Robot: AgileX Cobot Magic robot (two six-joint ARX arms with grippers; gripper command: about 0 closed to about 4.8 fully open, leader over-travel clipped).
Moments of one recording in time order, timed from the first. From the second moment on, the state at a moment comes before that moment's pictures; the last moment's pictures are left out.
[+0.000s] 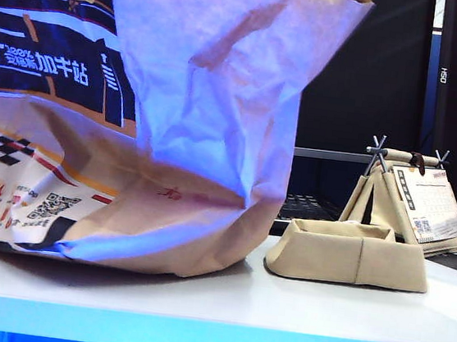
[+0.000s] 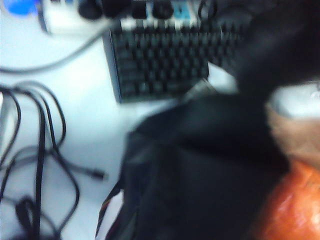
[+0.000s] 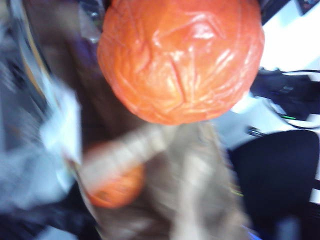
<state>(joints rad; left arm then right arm) 0.23 1.33 1.40 -0.87 0.51 0.16 0.80 1.79 2.32 -1.36 -0.40 0.06</state>
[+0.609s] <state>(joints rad) 0.23 1.33 1.40 -0.82 0.51 0.14 0.82 1.89 2.31 -1.31 -0.37 0.06</state>
